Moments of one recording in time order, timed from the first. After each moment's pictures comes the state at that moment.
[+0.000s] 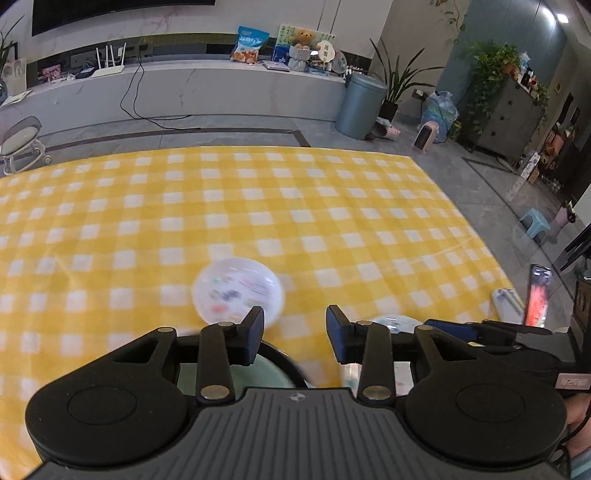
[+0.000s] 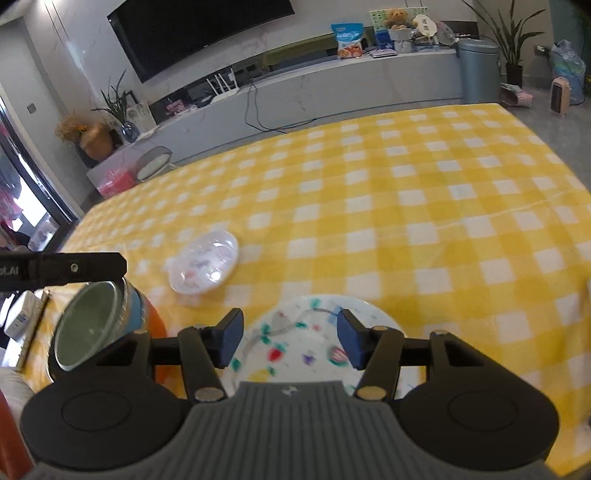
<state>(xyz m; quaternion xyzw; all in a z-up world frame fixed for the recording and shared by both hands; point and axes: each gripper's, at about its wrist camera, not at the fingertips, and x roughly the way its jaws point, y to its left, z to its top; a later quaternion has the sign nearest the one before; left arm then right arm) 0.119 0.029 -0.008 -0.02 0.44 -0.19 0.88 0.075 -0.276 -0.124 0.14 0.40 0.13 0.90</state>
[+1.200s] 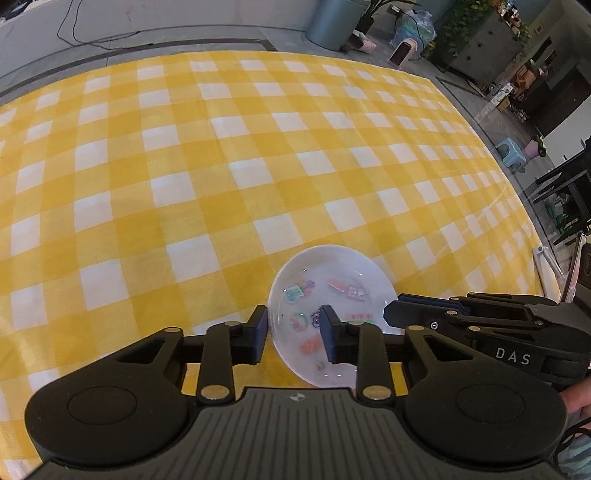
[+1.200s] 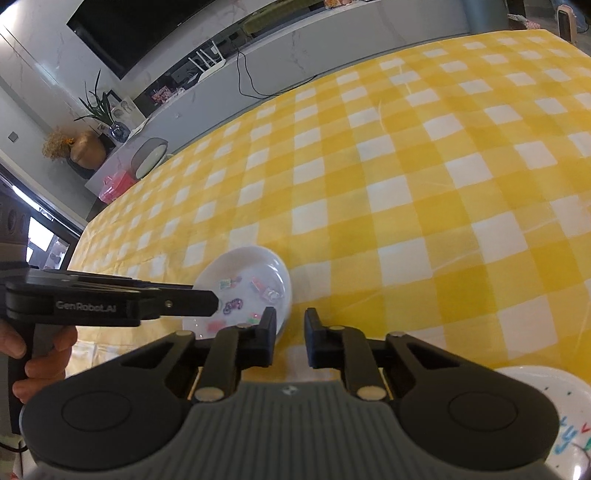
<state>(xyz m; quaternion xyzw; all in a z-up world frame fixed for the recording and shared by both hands) 0.259 0.073 -0.113 0.00 0.56 -0.29 0.78 0.179 -0.206 -0.183 0.21 0.46 0.12 0.85</state>
